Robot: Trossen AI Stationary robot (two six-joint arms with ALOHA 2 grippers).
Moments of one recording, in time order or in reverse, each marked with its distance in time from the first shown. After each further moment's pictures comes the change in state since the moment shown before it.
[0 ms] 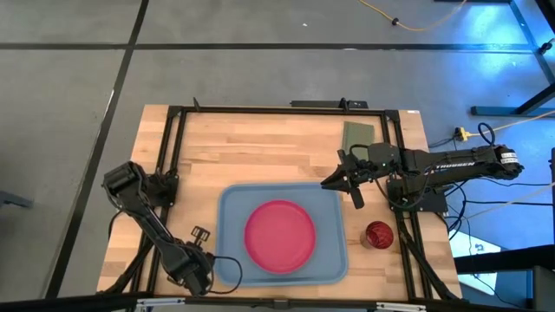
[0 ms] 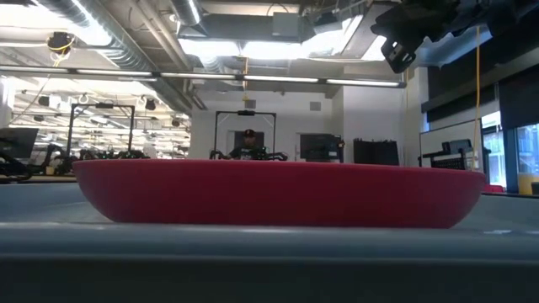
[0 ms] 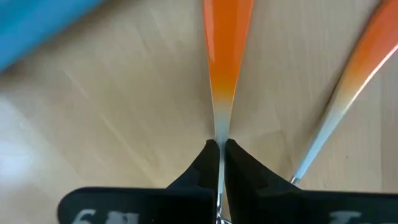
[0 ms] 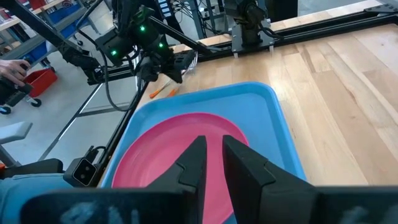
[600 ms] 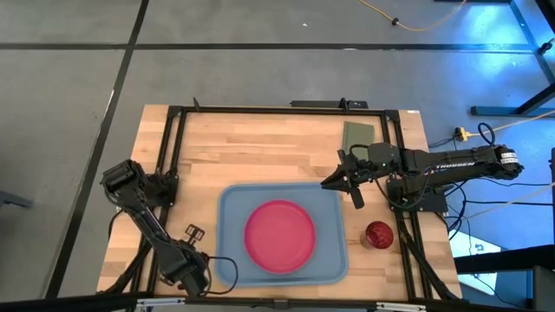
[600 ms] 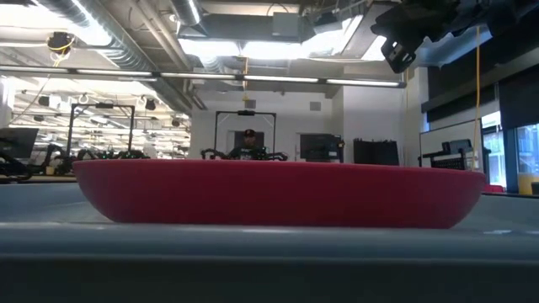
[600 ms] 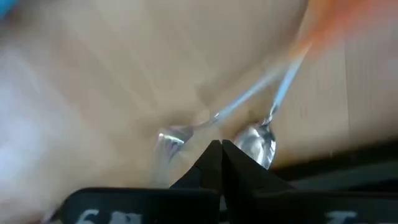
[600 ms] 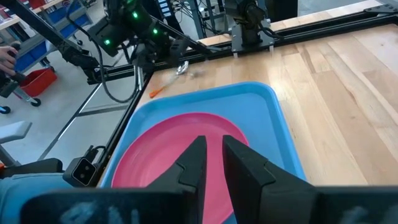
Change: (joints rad) left arm -0.003 -0.021 0.117 -0.239 0.097 0.057; right arm 0.000 0.000 0.000 -0.001 0.000 -0.003
